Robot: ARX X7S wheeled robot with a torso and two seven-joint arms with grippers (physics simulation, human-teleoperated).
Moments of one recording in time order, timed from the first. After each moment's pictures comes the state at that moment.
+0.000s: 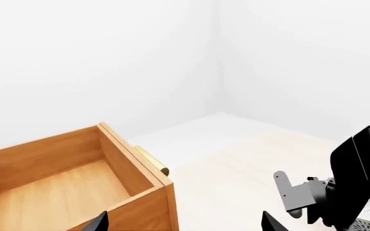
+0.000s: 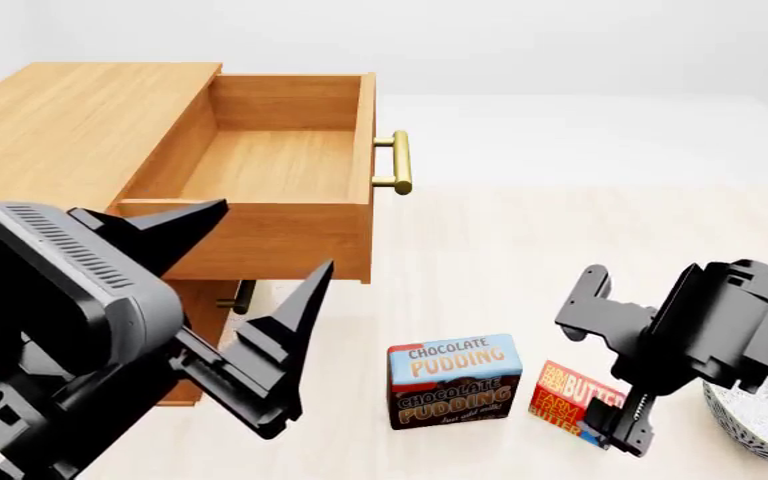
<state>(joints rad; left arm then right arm) -1.38 -1.25 1.32 0.90 -1.48 -0.10 -0.61 1.50 0.68 -1.86 0.37 0.87 0.97 -0.48</state>
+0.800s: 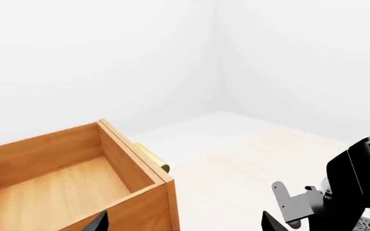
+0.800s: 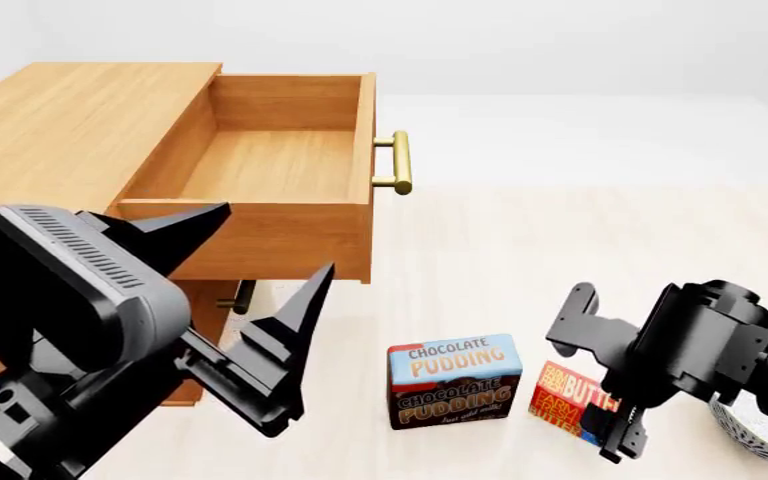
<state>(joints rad) -1.36 -1.24 1.32 0.89 -1.47 -0.10 -0.60 1.42 0.62 -1.87 0.49 0.83 0.89 -0.53</state>
